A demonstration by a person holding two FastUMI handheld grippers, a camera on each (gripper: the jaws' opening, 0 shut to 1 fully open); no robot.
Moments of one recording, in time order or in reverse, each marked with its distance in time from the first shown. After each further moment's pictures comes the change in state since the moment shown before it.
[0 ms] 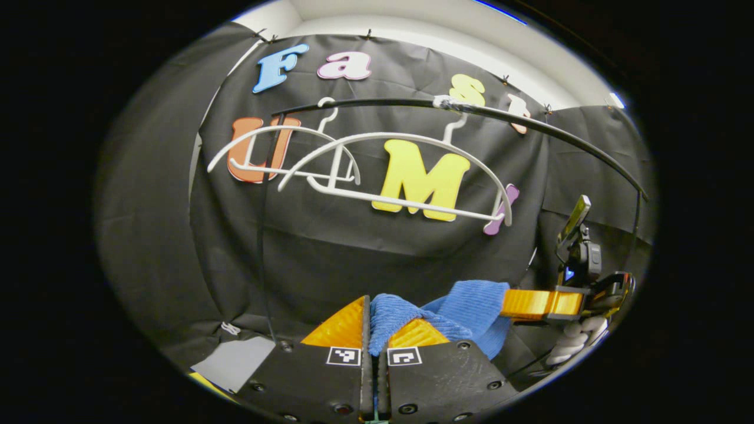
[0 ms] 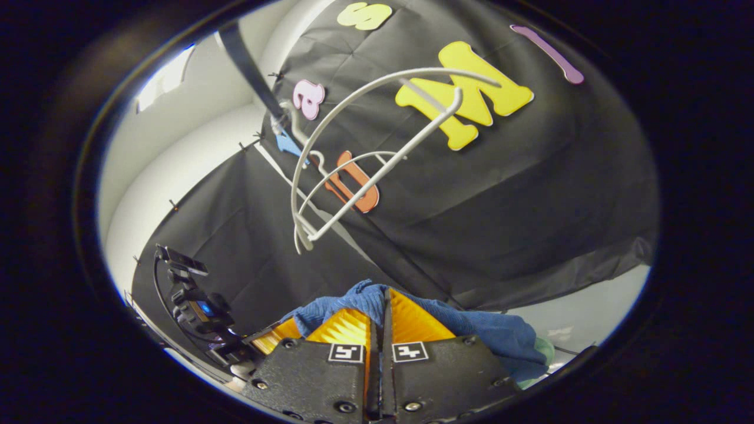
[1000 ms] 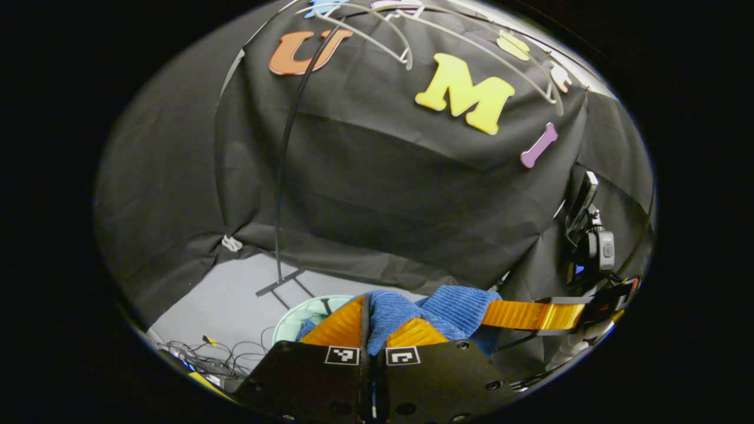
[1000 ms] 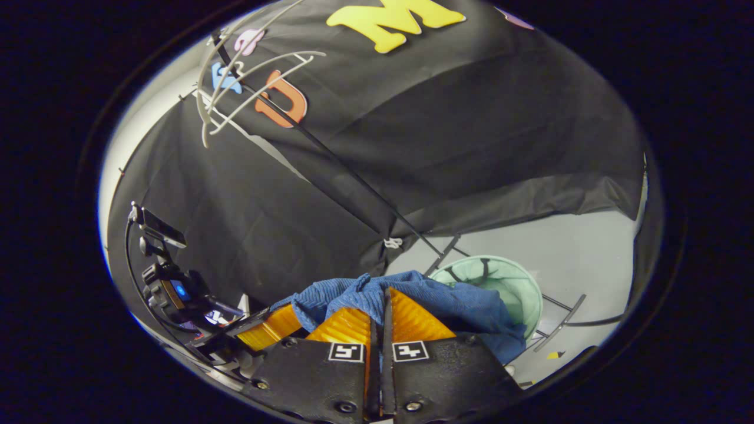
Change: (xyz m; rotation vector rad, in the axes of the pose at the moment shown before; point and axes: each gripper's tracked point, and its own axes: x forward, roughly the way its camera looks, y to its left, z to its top) left arm 0.006 0.056 -0.263 -0.167 0.376 0.116; right arm 0.019 -0.158 -0.208 0.076 0.345 -0.323
